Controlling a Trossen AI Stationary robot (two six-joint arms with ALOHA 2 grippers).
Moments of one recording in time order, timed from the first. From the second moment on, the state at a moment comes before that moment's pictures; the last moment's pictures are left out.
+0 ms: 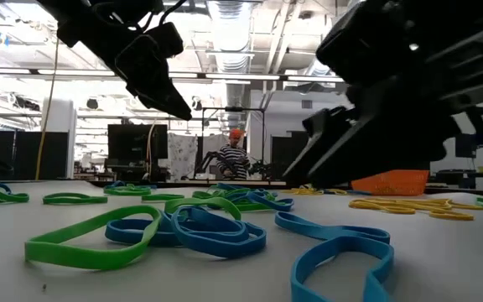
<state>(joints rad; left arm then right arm) 0.12 1.23 0.69 -0.12 -0.07 -0.03 0.42 1.87 0.74 0.58 0.10 0.10</state>
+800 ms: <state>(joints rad) 0.12 1.23 0.69 -0.12 -0.07 -0.03 0.37 2.00 0.86 0.50 -0.10 0.01</state>
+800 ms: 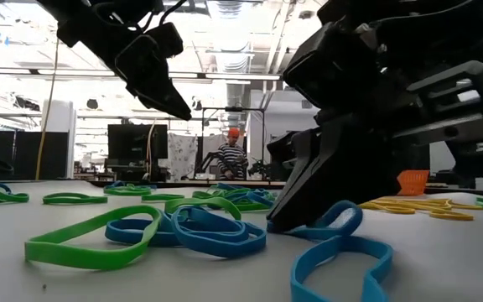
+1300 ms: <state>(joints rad) 0.12 1.23 0.69 -0.12 -0.07 -0.03 0.43 1.74 0.86 0.19 0.09 -0.02</state>
